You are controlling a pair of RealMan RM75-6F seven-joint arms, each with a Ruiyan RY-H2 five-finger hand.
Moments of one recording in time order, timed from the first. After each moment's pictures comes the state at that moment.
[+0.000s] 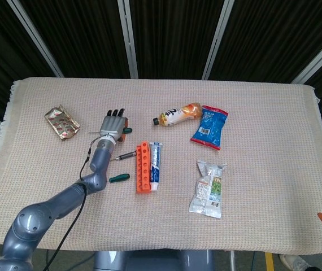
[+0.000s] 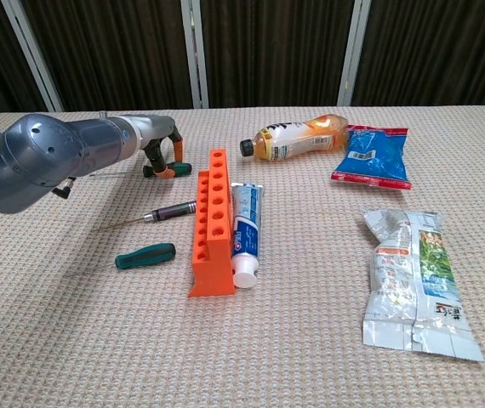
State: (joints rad) left arm -1.20 -1.96 -0.31 -0.58 0.45 0.56 0.64; right arm -0.06 -1.04 0.08 -1.54 -1.42 1.55 0.19
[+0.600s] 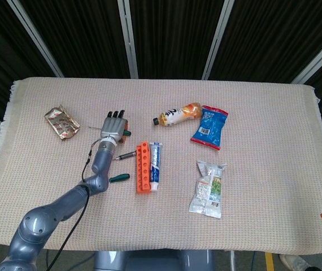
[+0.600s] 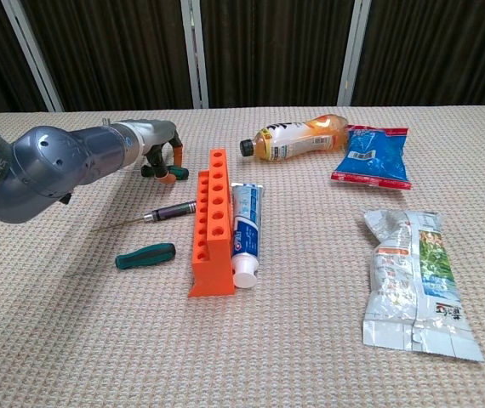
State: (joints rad) left arm -1.19 -2.01 -0.34 -0.52 0.49 0.56 0.63; right arm -0.07 -1.05 0.08 -1.53 -1.42 1.57 0.20
